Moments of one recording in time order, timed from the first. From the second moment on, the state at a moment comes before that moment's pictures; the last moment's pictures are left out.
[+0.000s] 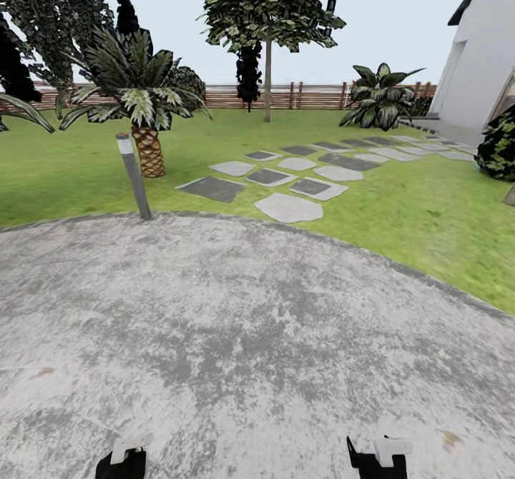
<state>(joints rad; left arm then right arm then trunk) -0.34 0.09 0.12 -0.29 0.01 -0.28 0.03 -0.34 -0.08 0.00 -0.19 0.01 -0.58 0.00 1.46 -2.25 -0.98</state>
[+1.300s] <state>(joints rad) -0.34 0.09 0.12 -0.29 0.01 -0.28 0.03 -0.34 -0.08 0.00 -0.19 0.01 -0.58 0.00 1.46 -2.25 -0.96</state>
